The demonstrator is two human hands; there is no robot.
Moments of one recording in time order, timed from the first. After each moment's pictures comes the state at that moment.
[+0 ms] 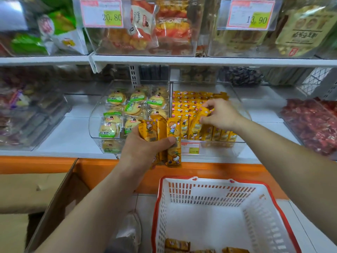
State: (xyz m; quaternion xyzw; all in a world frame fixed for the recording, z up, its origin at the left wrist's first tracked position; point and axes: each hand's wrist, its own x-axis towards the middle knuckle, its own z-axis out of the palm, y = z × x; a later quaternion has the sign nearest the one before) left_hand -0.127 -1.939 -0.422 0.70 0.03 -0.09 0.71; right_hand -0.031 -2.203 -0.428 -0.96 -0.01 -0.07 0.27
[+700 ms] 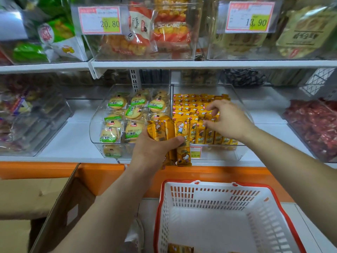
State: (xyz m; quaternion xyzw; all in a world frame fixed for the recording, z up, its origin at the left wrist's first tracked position) left_hand -0.116 -1.962 -0.422 0.69 0.04 -0.10 0.71; right_hand -0.065 -2.201 -0.413 -0.97 0.00 -0.11 0.22
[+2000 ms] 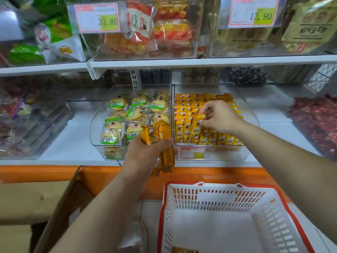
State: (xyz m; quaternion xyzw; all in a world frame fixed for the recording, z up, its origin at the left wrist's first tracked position) left_hand -0.119 -1.943 -0.421 0.69 0.04 -0.11 0.71; right_hand -0.027 -2.191 -0.432 -0.94 -0.02 -0.08 0.32
